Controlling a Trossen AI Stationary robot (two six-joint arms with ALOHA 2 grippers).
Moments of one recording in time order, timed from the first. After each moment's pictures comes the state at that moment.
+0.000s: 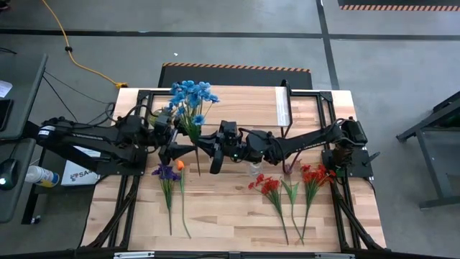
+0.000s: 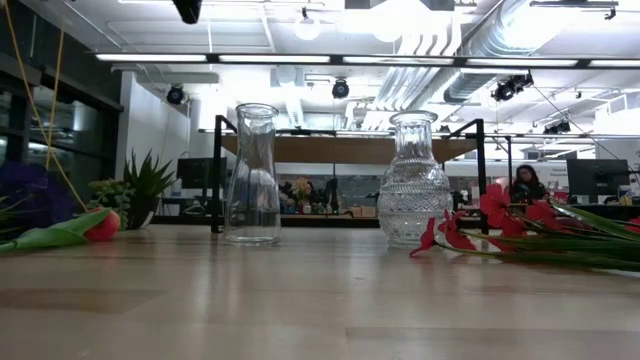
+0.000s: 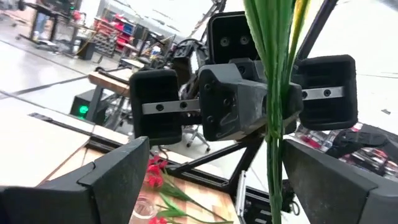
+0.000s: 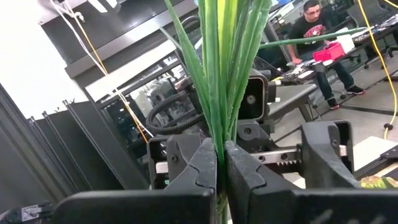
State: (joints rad) left arm -0.07 0.77 0.60 0.34 -0.02 -0.41; right arm 0.18 1.84 1.51 0.58 0.32 0.47
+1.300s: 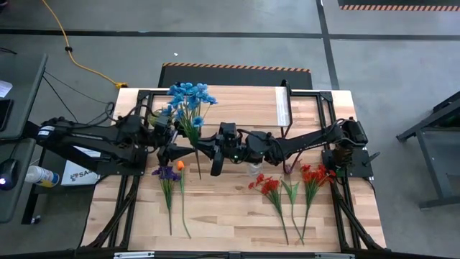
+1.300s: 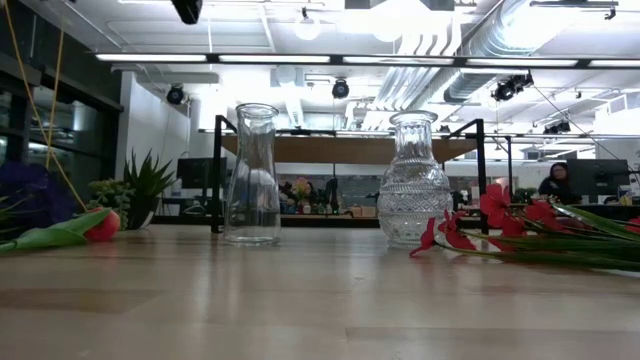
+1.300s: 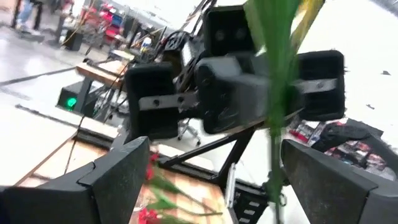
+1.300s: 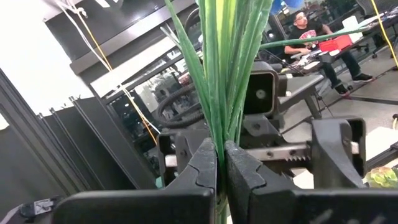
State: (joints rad) left arm -0.07 0.78 0.60 0.33 0.05 -0.43; right arm 0.18 1.84 1.52 0.54 0.31 0.50
